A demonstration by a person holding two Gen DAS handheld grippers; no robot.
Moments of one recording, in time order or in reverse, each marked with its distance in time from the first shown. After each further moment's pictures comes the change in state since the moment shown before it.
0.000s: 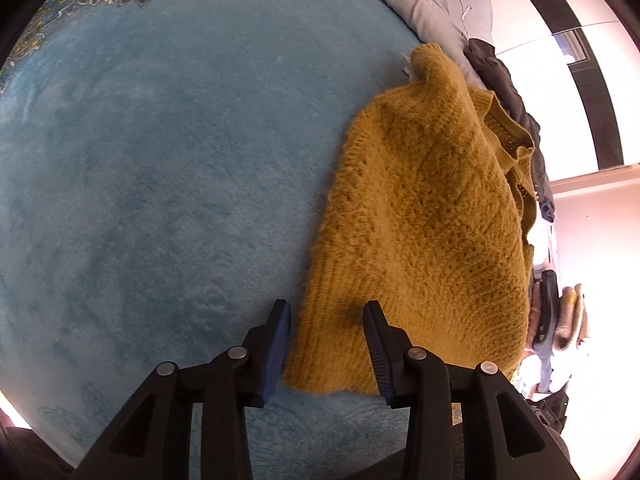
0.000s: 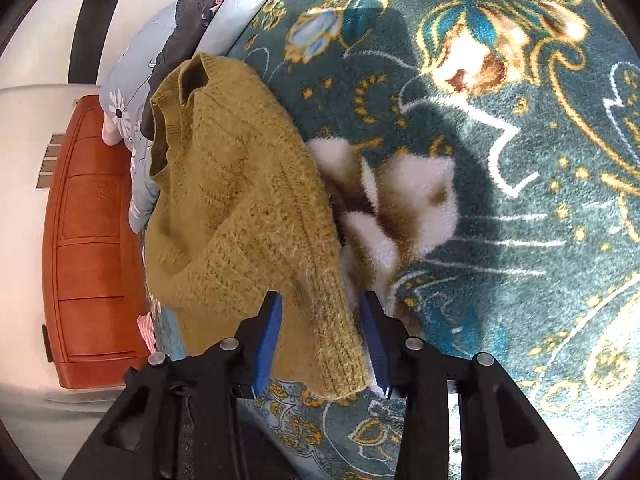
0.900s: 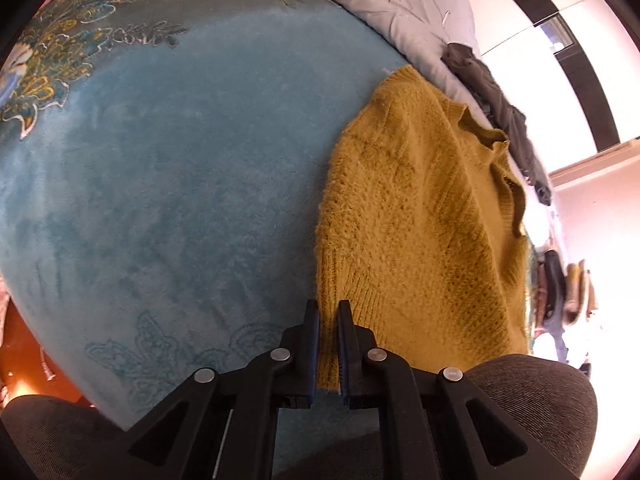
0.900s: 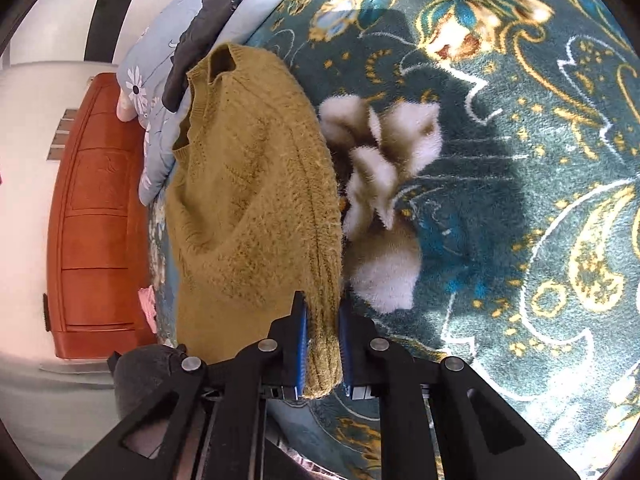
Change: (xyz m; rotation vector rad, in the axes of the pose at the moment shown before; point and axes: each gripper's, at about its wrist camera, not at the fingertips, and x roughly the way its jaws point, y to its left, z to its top) left arm -0.044 -0.028 -0.025 0.065 -0.086 0.044; right arm -0.033 0.003 -0.039 -0.073 0.031 0.021
